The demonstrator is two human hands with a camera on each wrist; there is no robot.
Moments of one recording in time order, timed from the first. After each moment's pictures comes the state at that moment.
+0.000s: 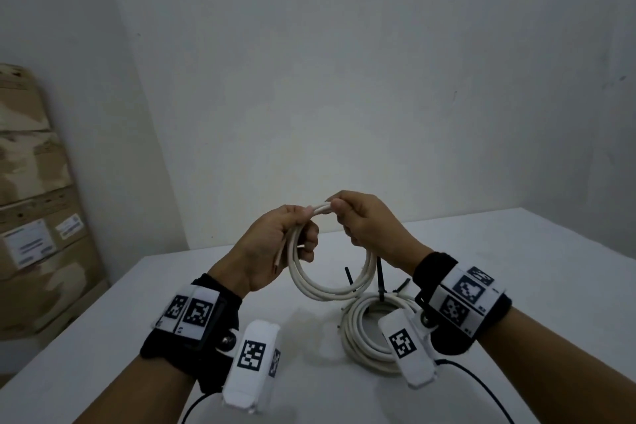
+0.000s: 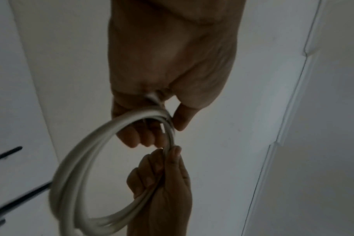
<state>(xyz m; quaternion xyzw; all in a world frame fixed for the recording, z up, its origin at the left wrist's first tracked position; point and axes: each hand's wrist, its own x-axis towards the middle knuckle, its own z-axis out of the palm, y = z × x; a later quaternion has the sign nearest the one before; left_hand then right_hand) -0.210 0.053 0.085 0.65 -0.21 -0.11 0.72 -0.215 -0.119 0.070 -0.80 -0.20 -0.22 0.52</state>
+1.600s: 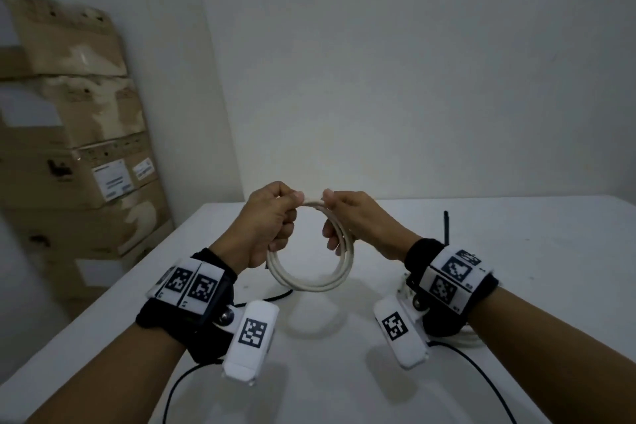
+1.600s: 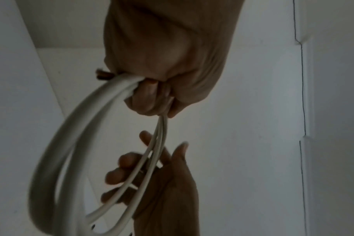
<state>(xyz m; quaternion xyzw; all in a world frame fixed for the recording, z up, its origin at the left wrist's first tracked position) -0.203 0.152 0.059 0.73 -0.08 0.00 0.68 -0.195 -0.019 0.039 -0.78 -0.21 0.00 0.59</state>
